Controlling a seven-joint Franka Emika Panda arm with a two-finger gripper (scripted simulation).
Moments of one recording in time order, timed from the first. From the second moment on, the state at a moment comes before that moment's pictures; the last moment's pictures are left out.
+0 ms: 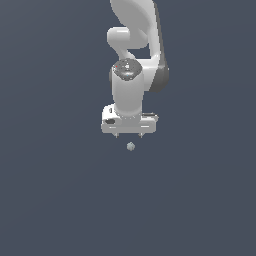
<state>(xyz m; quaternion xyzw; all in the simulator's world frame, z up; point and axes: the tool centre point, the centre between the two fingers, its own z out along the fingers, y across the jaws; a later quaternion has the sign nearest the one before) -0.007 0.004 0.168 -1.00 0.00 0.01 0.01</state>
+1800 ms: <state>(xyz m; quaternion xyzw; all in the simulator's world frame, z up) -0.035 0.009 0.084 -1.00 0.09 0.00 0.00</state>
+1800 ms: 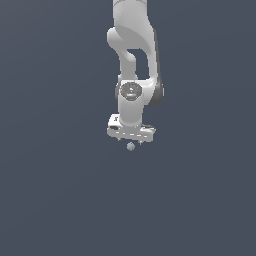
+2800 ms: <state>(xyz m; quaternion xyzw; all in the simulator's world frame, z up) -0.042 0.014 0.034 -1.00 0.10 0.00 0.00</state>
